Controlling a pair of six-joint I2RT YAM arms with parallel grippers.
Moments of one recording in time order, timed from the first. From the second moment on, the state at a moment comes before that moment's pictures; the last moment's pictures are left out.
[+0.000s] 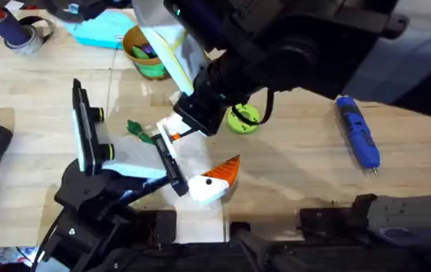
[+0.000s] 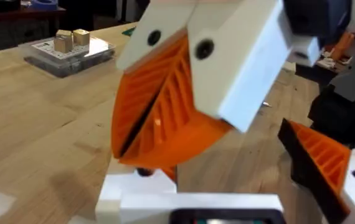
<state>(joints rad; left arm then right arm) -0.47 0.00 0.01 -0.05 0.63 -0.18 0.95 1.57 1.44 -0.85 -0.26 -0.08</state>
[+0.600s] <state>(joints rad) -0.47 0.00 0.01 -0.05 0.63 -0.19 0.95 1.57 1.44 -0.88 -0.26 -0.08</state>
